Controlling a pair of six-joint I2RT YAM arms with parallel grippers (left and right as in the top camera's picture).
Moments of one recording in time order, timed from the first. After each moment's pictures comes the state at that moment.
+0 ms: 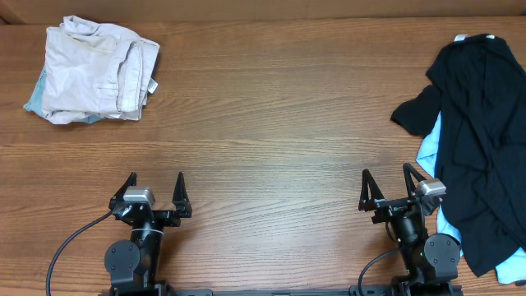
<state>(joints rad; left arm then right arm) 0.12 0.02 0.01 -0.06 0.17 -0.12 0.07 0.01 0.02 -0.02 -0.15 0.25</state>
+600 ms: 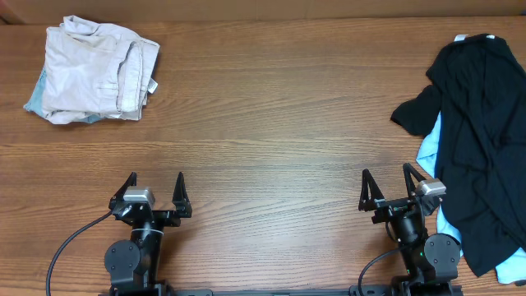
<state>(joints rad) 0.12 0.02 0.01 -0.06 0.17 -0.12 0.07 0.01 0.02 -0.02 -0.15 0.25</state>
